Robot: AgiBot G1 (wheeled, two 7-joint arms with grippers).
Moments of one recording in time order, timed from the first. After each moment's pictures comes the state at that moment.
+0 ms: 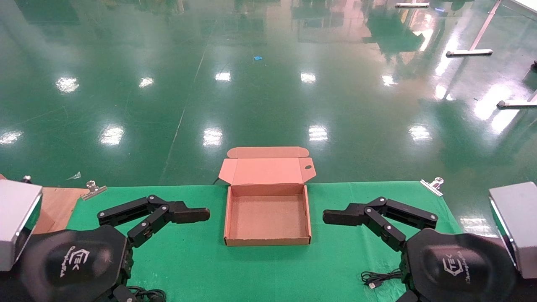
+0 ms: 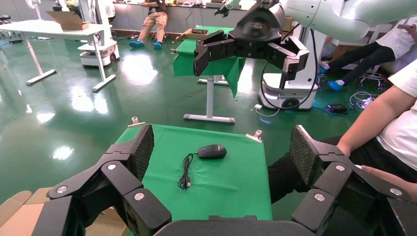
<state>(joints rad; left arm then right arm) -1.07 0.61 0.28 -1.28 0.73 1.50 -0.19 1.08 -0.62 -0.28 1.28 -0.74 -1.49 0.18</state>
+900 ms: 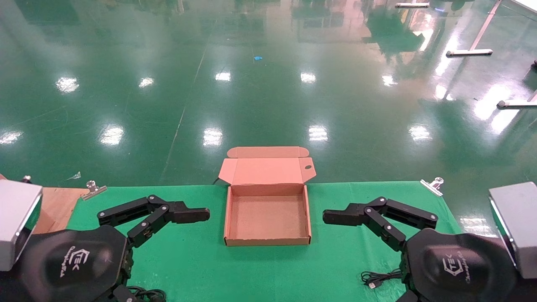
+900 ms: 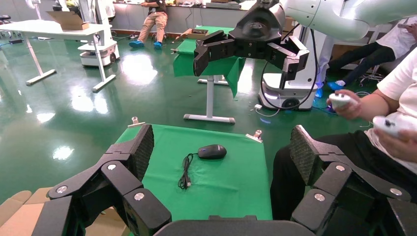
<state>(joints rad) -1.08 0.61 0.28 -1.28 0.74 1.50 -0.19 1.08 -0.61 -0.29 1.28 -0.74 -1.49 0.18</state>
